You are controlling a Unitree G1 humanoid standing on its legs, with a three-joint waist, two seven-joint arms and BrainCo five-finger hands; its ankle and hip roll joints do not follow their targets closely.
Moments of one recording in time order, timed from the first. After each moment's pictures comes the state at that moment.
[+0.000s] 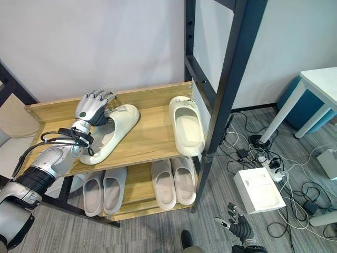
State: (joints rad) left arm -0.69 0.73 -0.55 0.43 0.77 -0.01 0.40; right arm 0.38 -0.42 0.10 0.36 0.39 -0.19 0.00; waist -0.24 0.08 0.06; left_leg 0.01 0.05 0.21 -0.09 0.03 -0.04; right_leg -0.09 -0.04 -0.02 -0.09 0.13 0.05
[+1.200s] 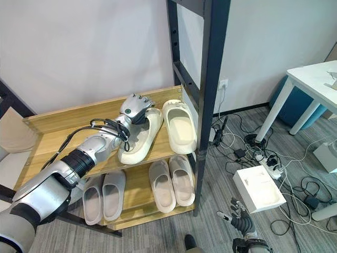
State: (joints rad) left arm -0.96 0.46 -0.79 0.67 0.84 0.00 0.35; right arm 0.31 -0.45 0.11 0.42 0.42 -0.21 -0.04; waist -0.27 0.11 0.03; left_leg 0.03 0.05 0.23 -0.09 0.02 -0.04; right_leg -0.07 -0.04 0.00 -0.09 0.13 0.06
